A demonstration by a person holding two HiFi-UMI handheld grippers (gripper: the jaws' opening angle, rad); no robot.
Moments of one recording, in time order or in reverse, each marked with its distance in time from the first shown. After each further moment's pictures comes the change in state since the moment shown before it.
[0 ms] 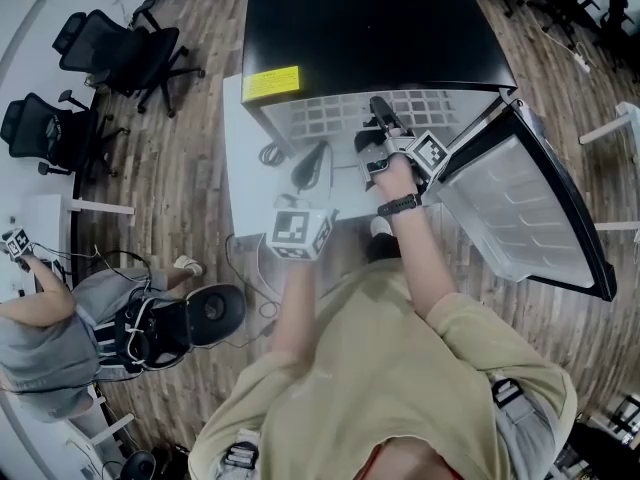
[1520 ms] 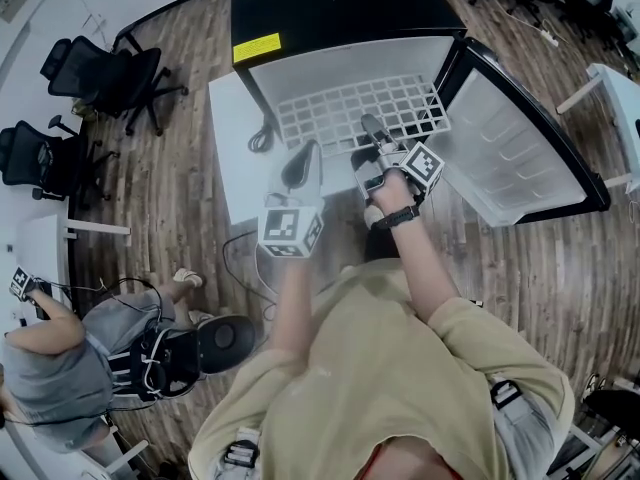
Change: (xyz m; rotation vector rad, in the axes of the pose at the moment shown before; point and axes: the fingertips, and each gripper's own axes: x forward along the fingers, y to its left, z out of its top) left arm -0.092 -0.053 0.001 0.000 -0.041 -0.083; right arm -0.141 0.010 -0.045 -0.061 -0.012 -0.016
